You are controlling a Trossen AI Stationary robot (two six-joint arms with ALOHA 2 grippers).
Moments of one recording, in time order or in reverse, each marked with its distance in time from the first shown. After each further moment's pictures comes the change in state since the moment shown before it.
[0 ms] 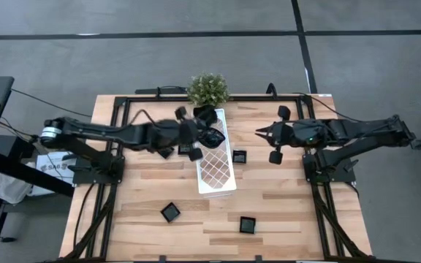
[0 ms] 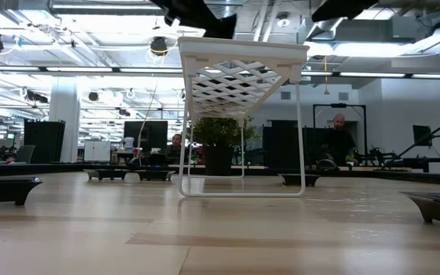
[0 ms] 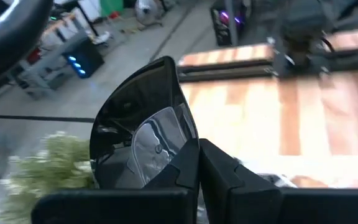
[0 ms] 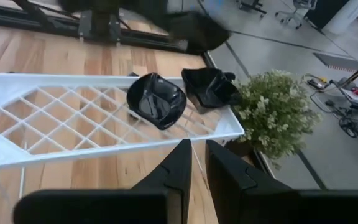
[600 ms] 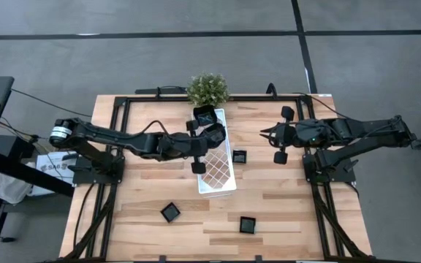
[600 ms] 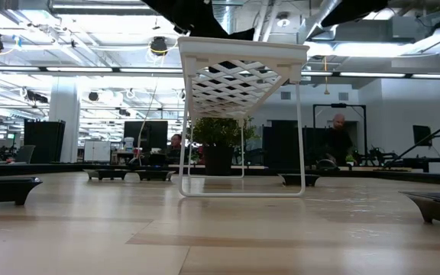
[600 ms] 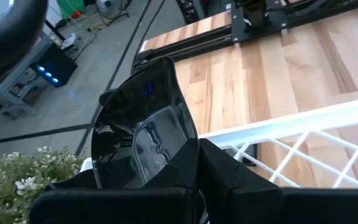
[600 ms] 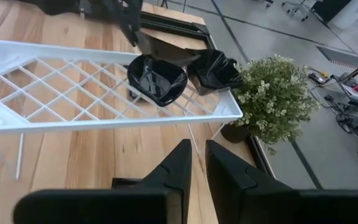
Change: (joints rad) left arm -0.052 0.114 0.001 0.006 0.046 0.108; right arm -0.002 -0.036 0.000 -0.100 0.000 -0.023
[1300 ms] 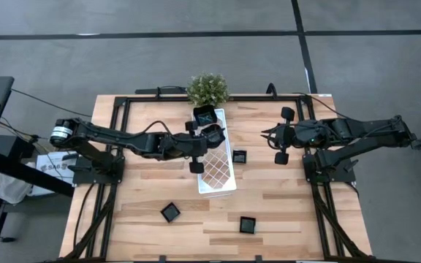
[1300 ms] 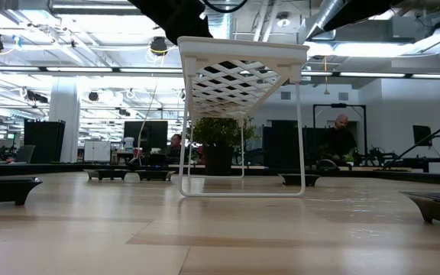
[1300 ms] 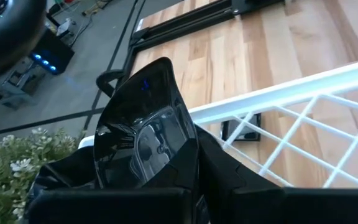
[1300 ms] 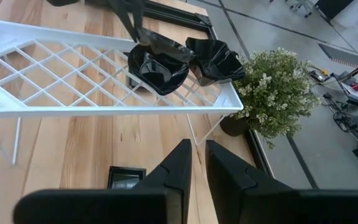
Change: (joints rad) left arm 0.003 0.008 -0.015 -0.059 -0.004 0.008; right arm -0.002 0.000 0.000 -0.039 0.001 -0.019
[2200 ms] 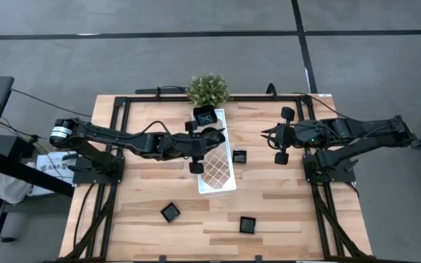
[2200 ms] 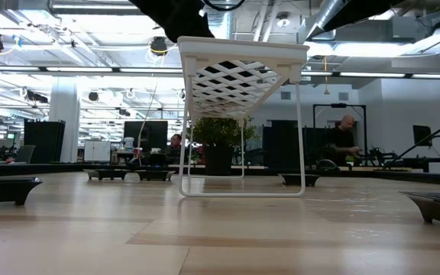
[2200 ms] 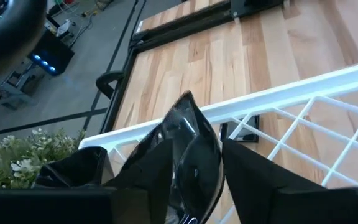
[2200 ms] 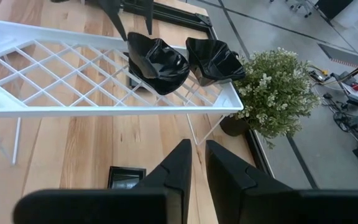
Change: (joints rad) left arm -0.003 -0.009 -0.001 0.001 0.001 -0.006; right arm 0.000 0.000 0.000 0.000 -0.001 0.002
